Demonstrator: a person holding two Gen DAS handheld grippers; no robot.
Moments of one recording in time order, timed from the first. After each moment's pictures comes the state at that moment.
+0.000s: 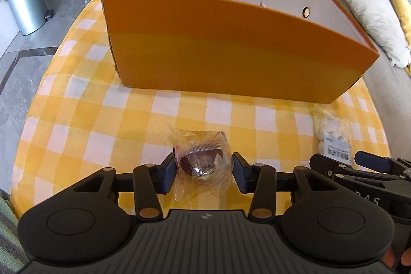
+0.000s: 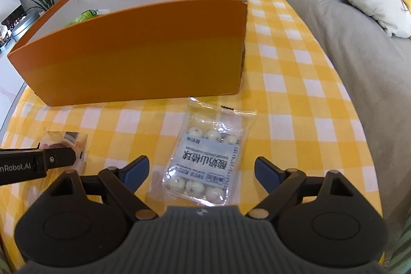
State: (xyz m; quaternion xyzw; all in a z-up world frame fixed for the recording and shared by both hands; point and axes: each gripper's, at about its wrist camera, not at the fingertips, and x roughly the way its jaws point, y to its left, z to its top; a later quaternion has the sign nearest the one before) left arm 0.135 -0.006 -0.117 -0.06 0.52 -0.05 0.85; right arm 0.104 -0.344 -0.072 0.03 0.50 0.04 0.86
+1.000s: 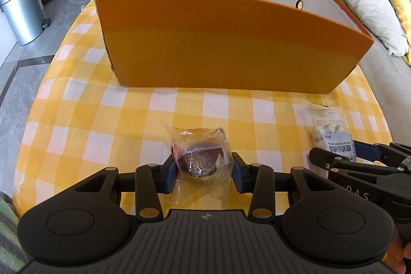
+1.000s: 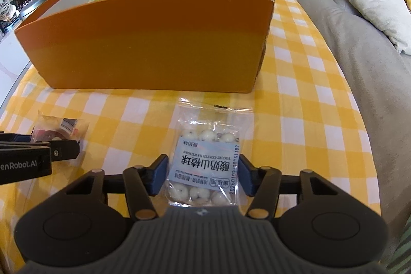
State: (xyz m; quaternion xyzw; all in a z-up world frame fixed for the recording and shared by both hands) left arm 0.128 -0.009 -0.114 -0.03 0.51 -0.06 0.86; right arm 0.101 -0.332 -0.077 -0.01 0.50 0.06 0.86
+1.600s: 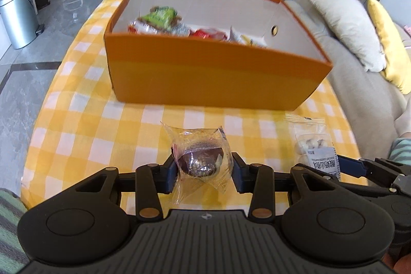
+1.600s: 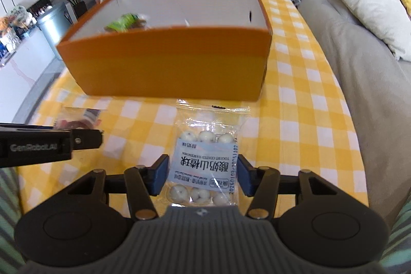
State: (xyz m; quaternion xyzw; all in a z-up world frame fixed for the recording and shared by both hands) left arm 0.107 -0.007 -0.067 -0.06 0.48 -0.09 0.87; right arm 0.068 -0.332 -0.024 0.01 0.48 0.09 0.87
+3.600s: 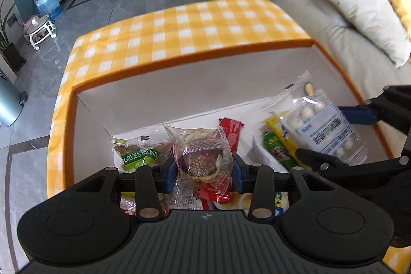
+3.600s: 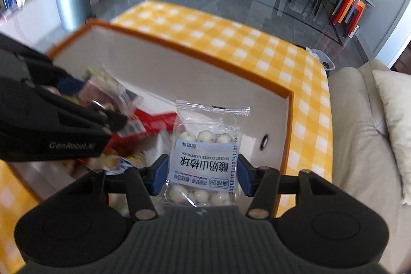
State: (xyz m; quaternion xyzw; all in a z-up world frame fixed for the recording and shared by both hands) left arm 0.315 -0.049 -0.066 0.08 0.49 -0.12 0.86; right arm 0.299 -0.301 -0.015 -0.16 0.47 0.15 0.85
